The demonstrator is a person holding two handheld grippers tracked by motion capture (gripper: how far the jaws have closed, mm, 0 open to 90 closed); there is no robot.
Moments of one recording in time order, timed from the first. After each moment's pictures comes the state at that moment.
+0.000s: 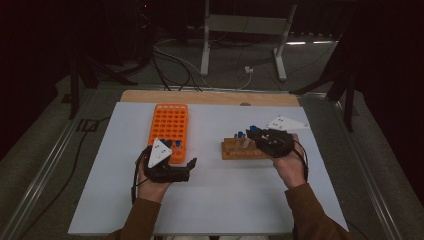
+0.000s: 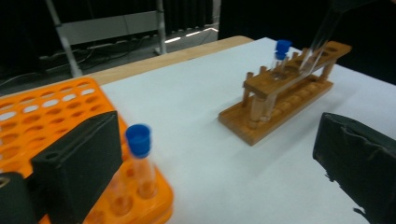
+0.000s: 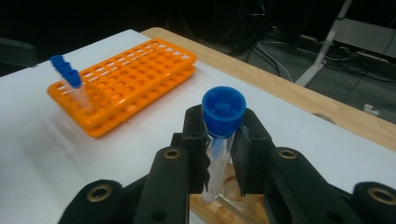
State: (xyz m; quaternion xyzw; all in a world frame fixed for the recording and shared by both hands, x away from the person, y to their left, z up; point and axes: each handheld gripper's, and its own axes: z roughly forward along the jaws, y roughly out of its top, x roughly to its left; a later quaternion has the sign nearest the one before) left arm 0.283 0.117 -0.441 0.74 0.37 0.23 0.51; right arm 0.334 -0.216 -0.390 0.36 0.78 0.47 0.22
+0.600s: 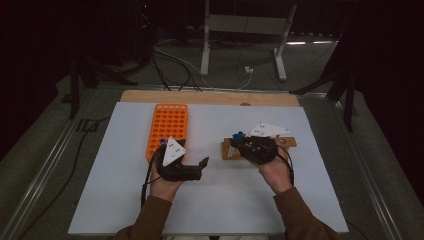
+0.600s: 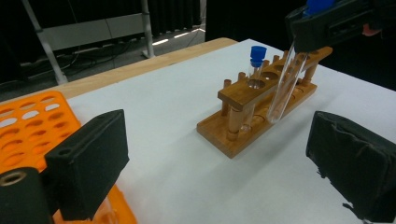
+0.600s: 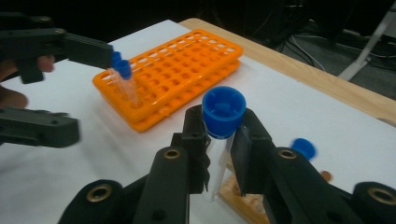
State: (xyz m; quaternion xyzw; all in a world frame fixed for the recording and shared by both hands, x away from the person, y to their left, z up) left arm 0.289 0.087 -0.442 0.75 0.35 0.23 0.51; right arm 0.325 -0.178 -0.402 0.33 0.80 0.47 0.18
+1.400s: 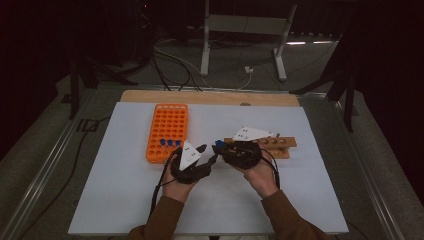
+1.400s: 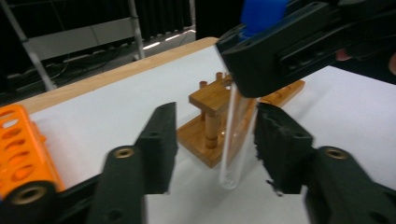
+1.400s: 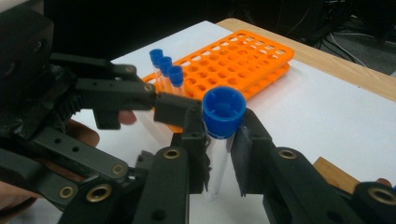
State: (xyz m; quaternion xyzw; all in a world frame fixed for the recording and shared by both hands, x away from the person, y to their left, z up) left arm 0.288 0.055 -0.453 0.76 0.32 0.23 0.51; right arm 0.318 -0.141 -0.408 0.31 0.81 0.49 0.13
